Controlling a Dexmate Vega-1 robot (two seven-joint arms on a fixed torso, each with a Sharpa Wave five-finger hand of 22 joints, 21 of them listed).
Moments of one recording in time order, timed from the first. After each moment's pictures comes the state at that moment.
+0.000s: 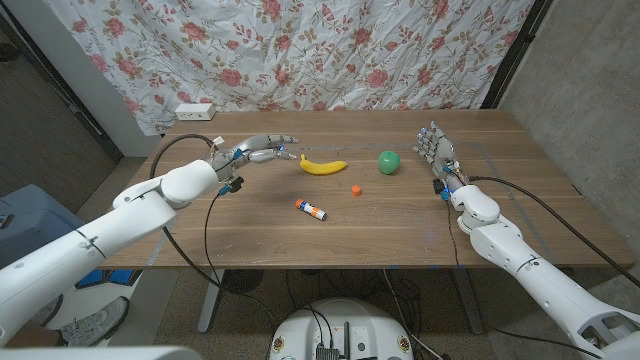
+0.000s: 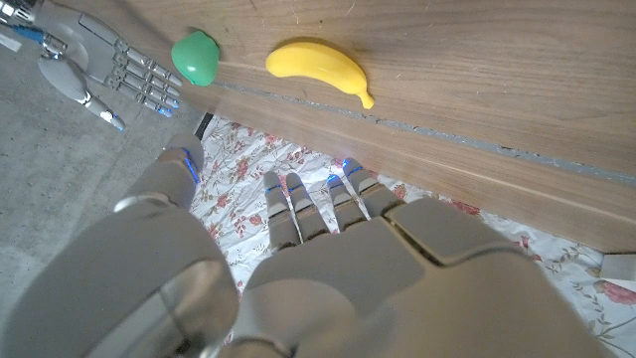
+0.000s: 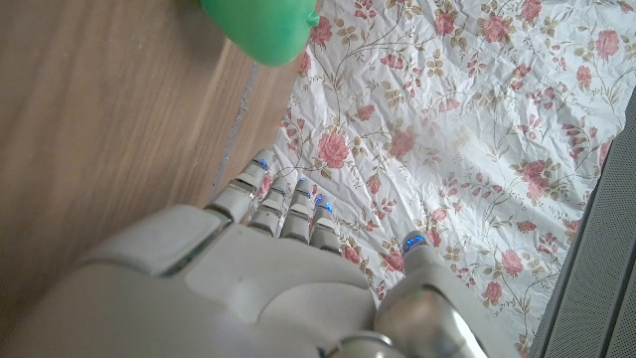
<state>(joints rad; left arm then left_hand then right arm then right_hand) 0.95 1.04 0.39 -1.95 -0.12 0.06 -0.04 0.52 -0.08 0.62 -0.19 0.17 0.33 -0.17 0.24 0.17 0.27 -0.20 0.20 0.17 0.10 -0.04 0.18 0.16 0.15 -0.04 0.18 0.16 -0.91 -0.56 -0.36 -1.39 0.57 0.29 -0.08 0.06 0.08 0.34 0.01 0.21 0.11 -0.06 0.19 0.17 0.19 -0.01 0.19 0.19 0.09 -0.03 0.20 0.24 0.29 -0.01 0.18 0.17</state>
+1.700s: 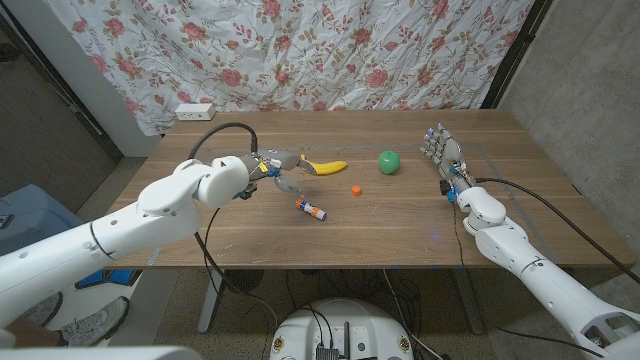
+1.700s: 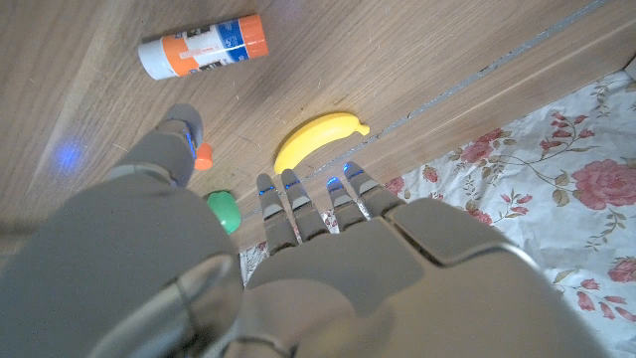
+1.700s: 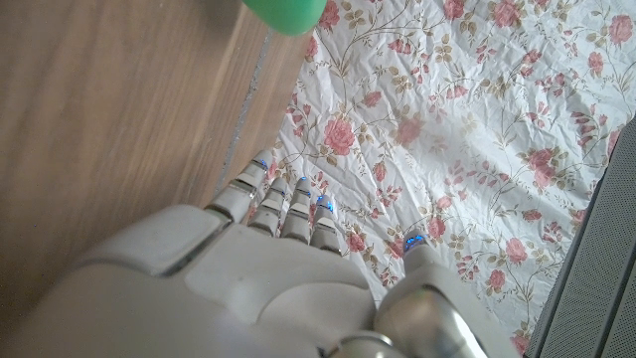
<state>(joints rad) 0.82 1.09 0.63 -2.31 0.63 0.44 -0.41 0.70 -0.15 0.59 -0.18 0.18 0.33 -0.21 0.22 0.17 0.32 -0.21 0.19 0.17 0.07 -0.04 0.17 0.17 0.11 -0.04 0.18 0.16 -0.91 -0.56 -0.34 -1.34 0.58 0.32 -0.07 0.06 0.08 0.35 0.00 0.21 0.12 -0.06 0.19 0.17 0.20 -0.02 0.19 0.19 0.08 -0.02 0.20 0.23 0.29 -0.01 0.18 0.16</state>
